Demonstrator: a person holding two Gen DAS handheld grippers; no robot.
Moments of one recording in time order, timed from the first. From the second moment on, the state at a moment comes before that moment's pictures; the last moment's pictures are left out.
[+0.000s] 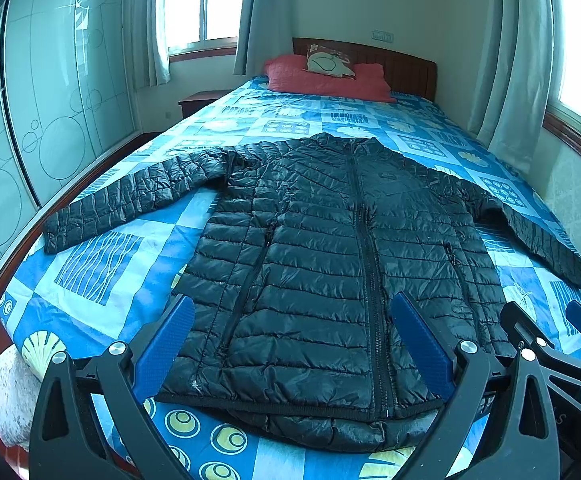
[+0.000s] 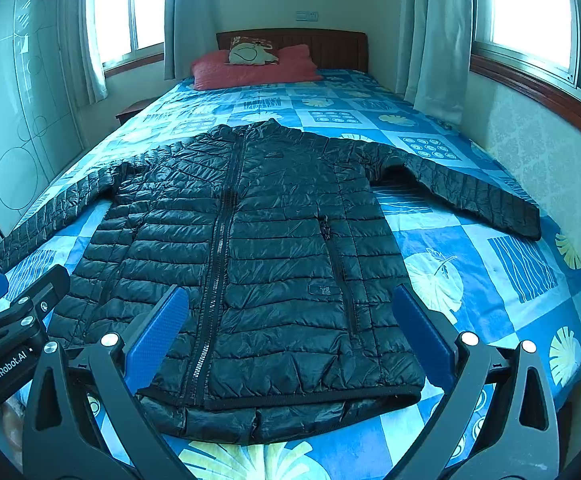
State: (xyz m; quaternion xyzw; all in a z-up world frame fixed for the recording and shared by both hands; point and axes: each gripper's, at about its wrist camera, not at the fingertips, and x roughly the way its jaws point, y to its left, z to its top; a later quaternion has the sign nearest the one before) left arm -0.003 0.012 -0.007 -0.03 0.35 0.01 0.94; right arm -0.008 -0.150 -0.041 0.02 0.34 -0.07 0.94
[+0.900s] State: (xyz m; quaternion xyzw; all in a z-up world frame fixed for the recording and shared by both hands) left arm -0.002 0.014 -0.007 -0.03 0.35 0.01 0.93; right arm -0.008 -0.149 -0.041 0.02 0.34 -0.07 0.94
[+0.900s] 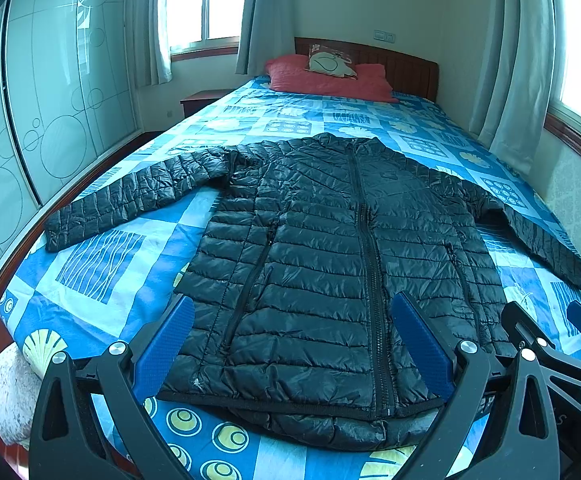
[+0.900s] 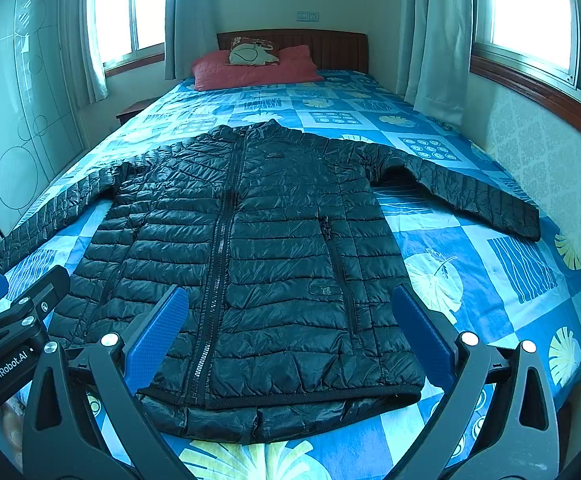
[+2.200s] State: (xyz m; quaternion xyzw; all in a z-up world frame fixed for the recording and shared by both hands) left arm 0.025 0.032 -0.027 -0.04 0.38 0.02 0.93; right arm 0.016 -0.158 -0.064 0.04 0.36 -0.07 0.93
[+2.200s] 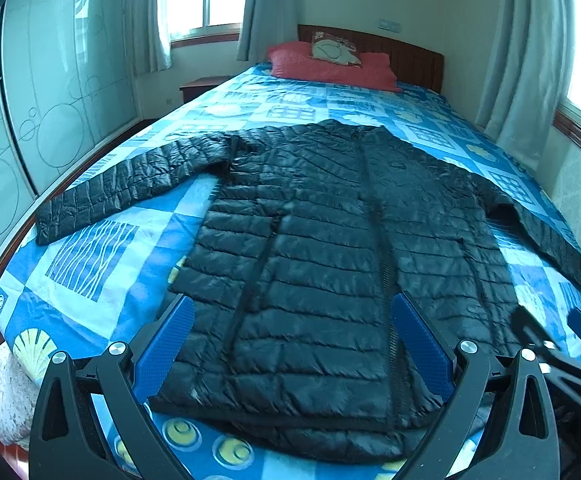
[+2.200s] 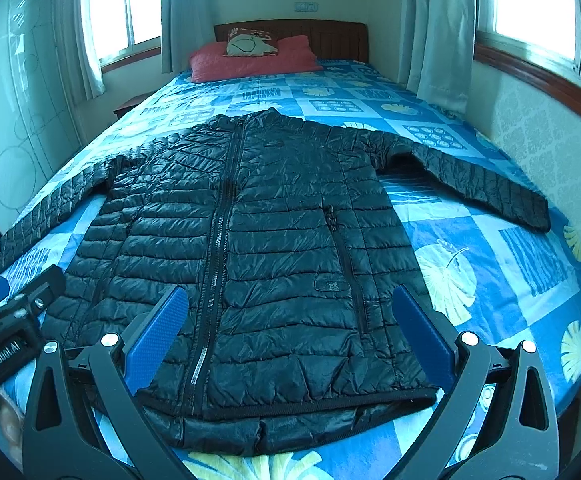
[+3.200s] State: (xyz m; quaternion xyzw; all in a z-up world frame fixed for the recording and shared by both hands) left arm 0.156 0.300 -0.163 -0.14 0.41 0.33 0.84; right arm 0.082 -0.547 -0.157 0.44 0.22 -0.28 0.83
